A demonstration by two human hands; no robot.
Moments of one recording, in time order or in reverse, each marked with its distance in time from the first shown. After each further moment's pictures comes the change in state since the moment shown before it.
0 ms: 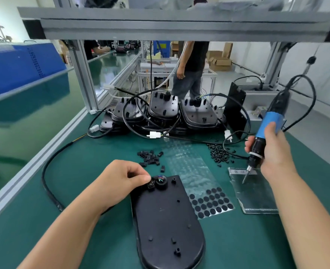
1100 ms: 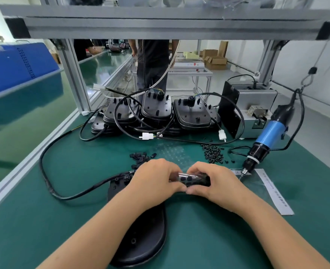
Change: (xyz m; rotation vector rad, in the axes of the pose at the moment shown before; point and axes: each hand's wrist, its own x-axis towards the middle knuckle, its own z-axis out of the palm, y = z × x) left_hand 0.030 0.051 0.061 0.493 -0.089 0.289; right_hand -0.074 0.030 0.026 -1.116 -0.801 -0.343
